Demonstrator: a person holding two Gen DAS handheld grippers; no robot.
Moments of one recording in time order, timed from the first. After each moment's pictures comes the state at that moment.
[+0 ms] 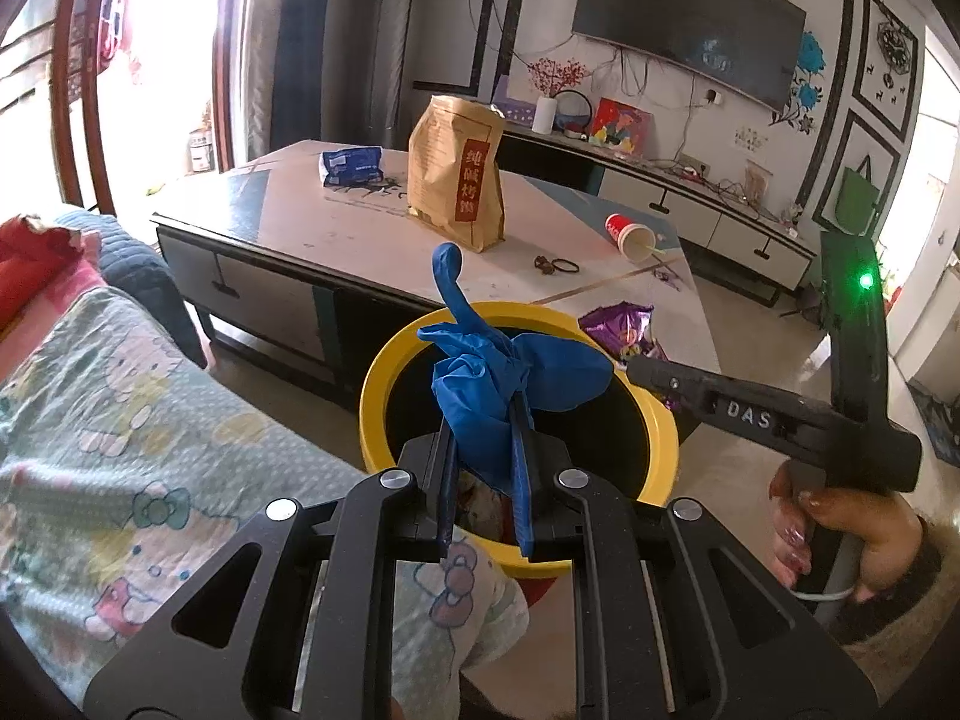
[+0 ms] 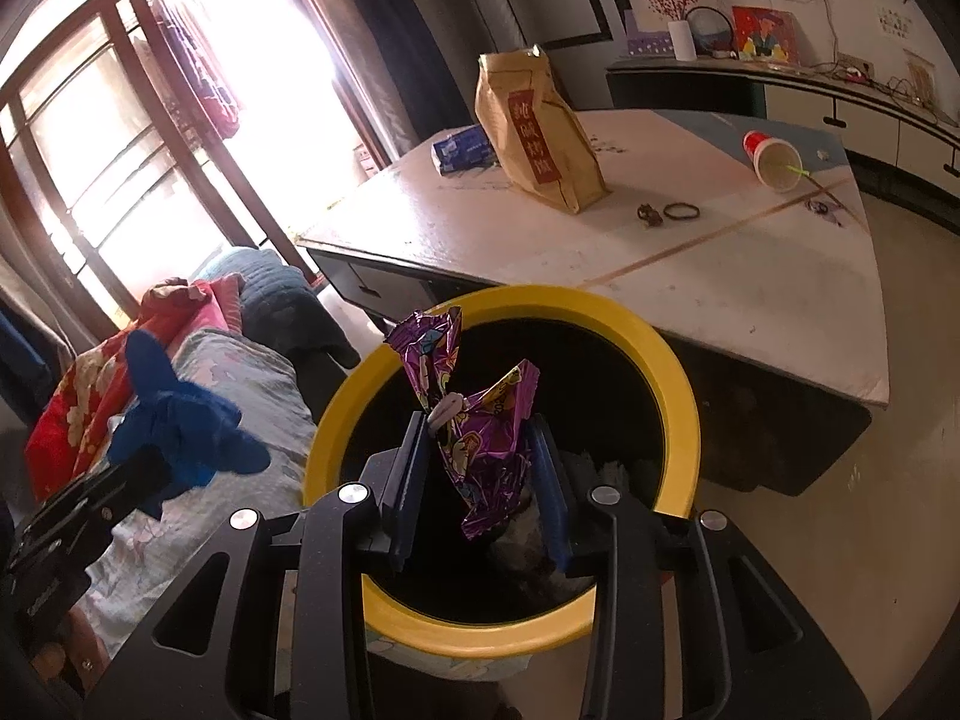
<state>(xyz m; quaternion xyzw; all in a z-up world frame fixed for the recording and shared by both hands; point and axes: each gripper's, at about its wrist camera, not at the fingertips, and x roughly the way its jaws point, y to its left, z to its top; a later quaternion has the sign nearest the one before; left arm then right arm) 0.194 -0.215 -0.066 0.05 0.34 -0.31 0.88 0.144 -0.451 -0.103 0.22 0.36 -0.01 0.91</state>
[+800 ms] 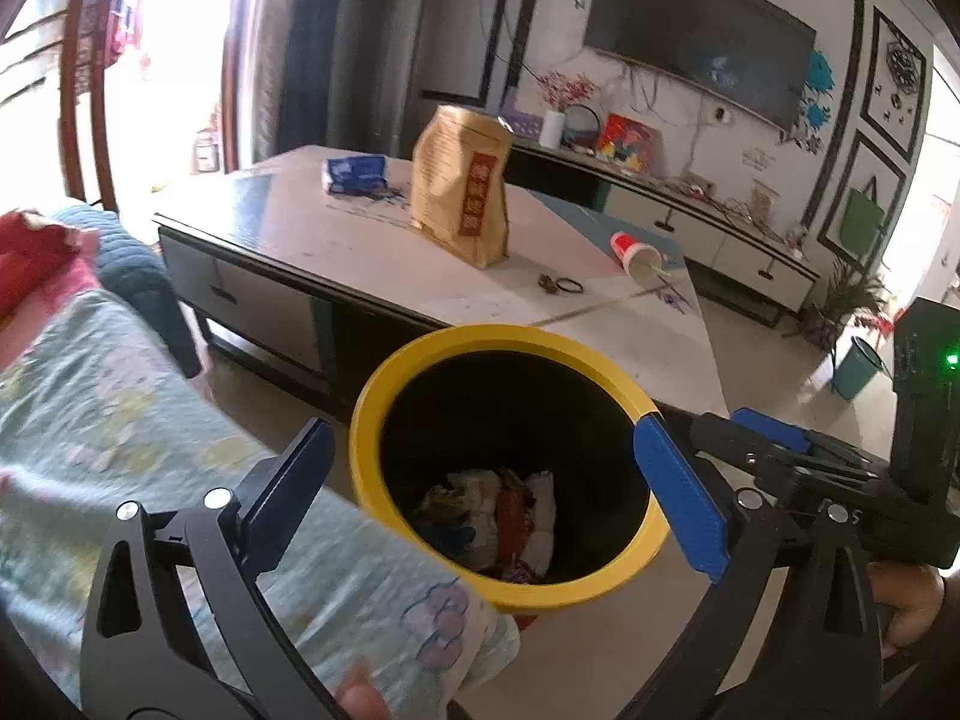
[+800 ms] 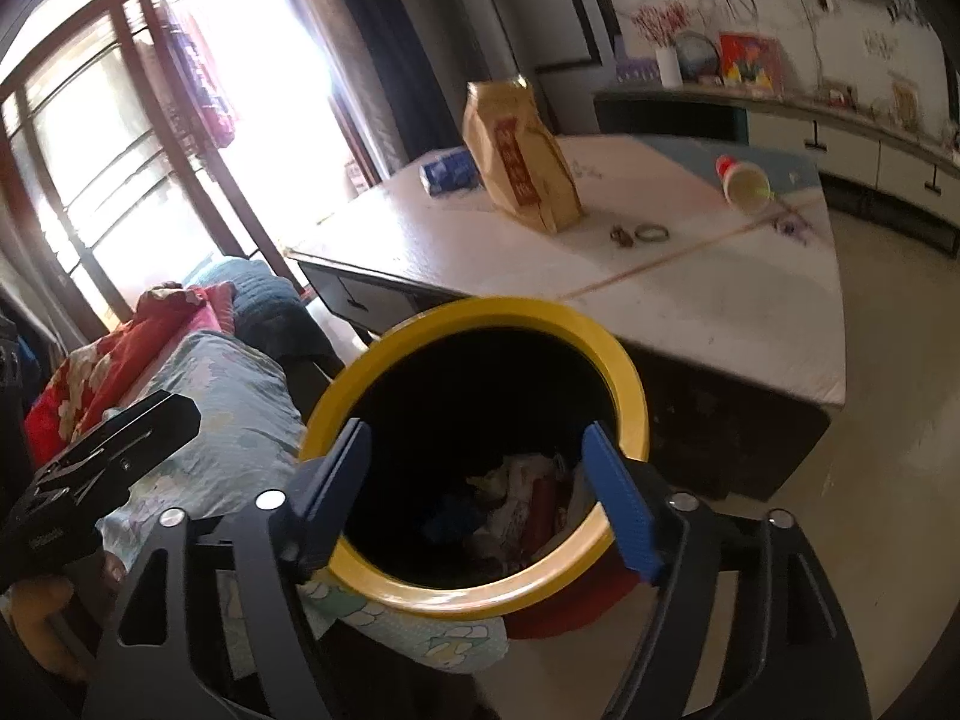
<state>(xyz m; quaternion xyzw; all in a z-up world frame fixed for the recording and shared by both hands) 0.200 -0.216 -0.058 0.02 0.33 -0.30 0.89 0.101 -0.447 -0.083 0.19 0.33 -0.03 0.92</state>
